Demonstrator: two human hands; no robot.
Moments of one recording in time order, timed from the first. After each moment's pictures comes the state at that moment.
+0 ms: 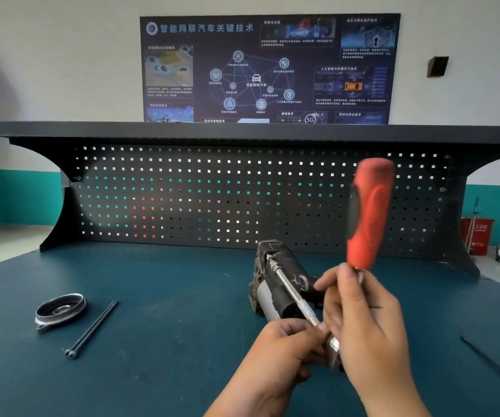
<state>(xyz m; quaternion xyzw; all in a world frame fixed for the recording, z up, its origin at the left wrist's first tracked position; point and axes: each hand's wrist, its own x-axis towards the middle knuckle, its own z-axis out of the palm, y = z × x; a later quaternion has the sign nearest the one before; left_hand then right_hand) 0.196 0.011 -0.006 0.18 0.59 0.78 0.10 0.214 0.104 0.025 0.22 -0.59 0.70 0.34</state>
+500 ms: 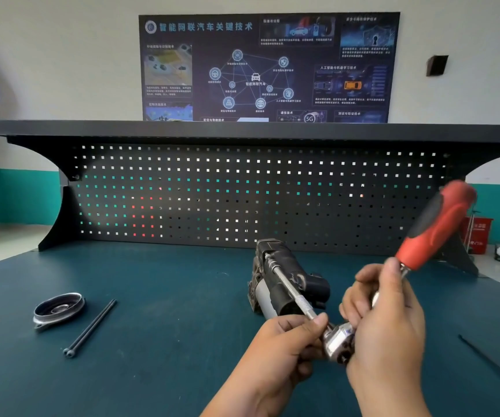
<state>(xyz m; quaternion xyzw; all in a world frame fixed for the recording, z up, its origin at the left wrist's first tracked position) 0.195 0.012 -0.006 0.17 0.57 0.80 0.11 0.209 0.106 0.030 0.10 -0.41 0.83 0.37</state>
